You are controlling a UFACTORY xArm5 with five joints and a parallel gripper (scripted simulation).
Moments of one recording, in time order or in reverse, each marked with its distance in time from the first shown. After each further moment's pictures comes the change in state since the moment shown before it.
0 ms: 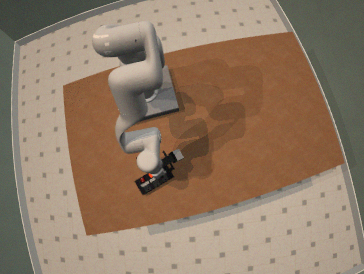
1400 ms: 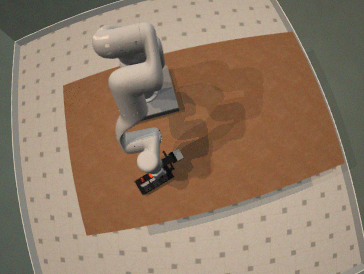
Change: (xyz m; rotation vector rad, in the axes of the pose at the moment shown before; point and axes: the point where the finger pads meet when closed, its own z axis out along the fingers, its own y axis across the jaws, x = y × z) arm 0.000 0.000 0.004 0.000 0.000 0.000
